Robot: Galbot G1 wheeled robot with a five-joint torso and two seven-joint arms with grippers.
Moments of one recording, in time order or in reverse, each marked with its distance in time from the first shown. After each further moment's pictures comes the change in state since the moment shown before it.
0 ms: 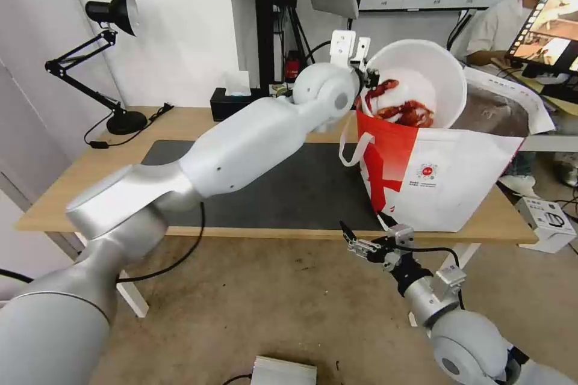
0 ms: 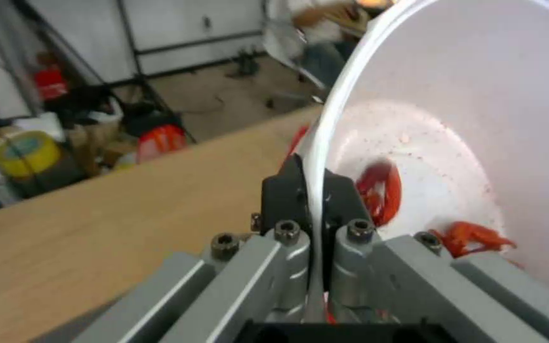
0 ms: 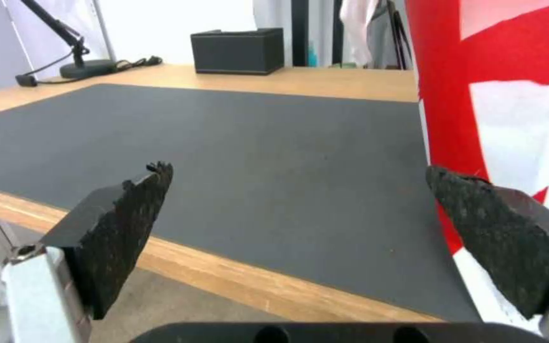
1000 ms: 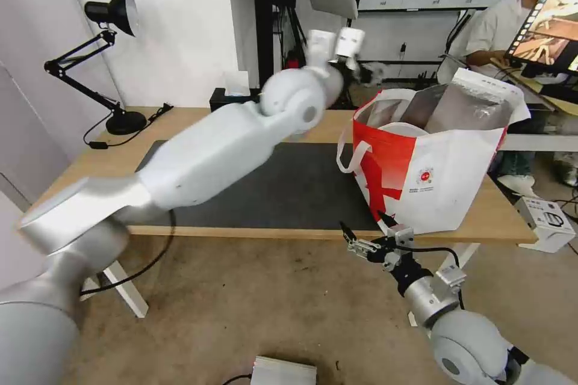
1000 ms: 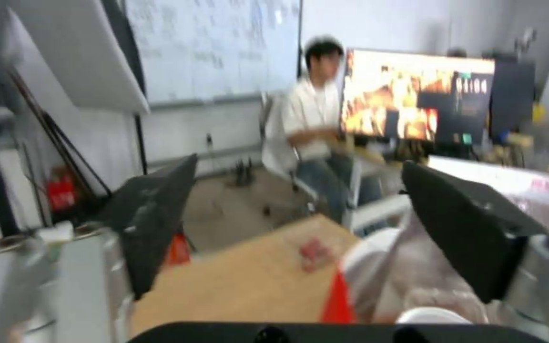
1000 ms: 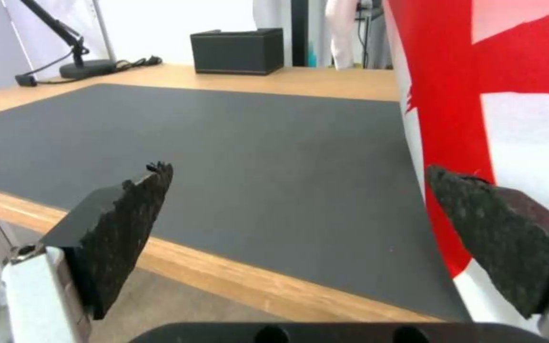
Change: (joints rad) left arm 0.108 0.243 -0.088 -0.236 0.157 -0.302 0.103; right arm 0.000 0.000 0.000 0.000 0.000 0.000 0.000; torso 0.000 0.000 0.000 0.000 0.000
